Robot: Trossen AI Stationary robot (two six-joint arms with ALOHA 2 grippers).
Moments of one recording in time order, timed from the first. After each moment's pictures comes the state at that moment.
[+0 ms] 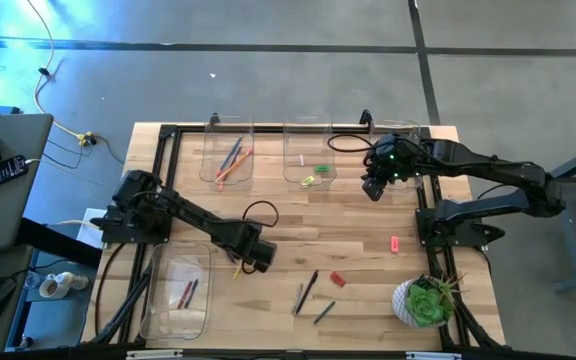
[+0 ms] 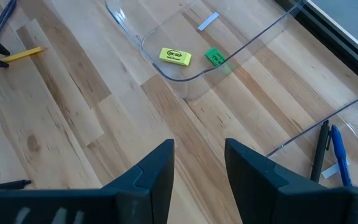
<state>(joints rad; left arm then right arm) -0.19 1.88 1.13 -0.82 -0.07 -1.36 -0.31 1.05 1.01 -0.91 0.08 0.31</state>
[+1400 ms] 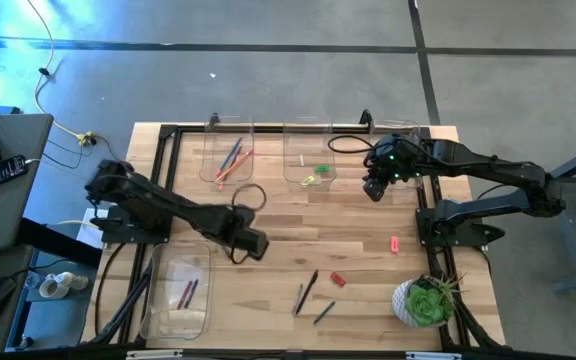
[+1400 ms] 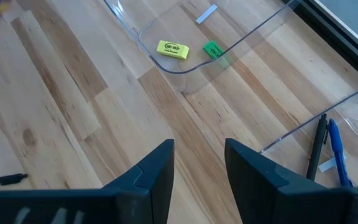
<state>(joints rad) -0.17 1.65 1.13 -0.92 -0.22 -1.35 -0.31 1.05 1.01 -0.93 0.08 0.31</state>
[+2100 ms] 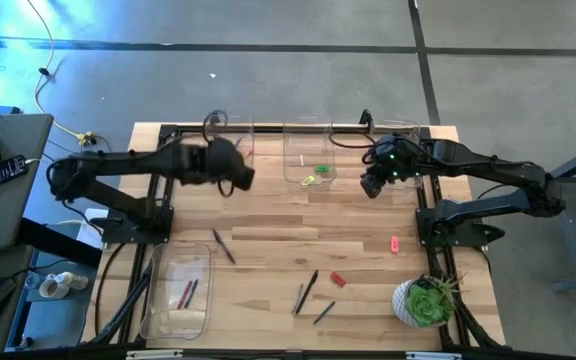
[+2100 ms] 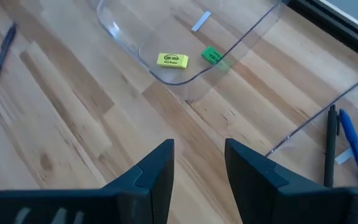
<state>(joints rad) 0.27 1.30 1.13 -0.97 -0.50 -0.90 -0.31 1.05 1.01 -0.90 0.08 0.43</state>
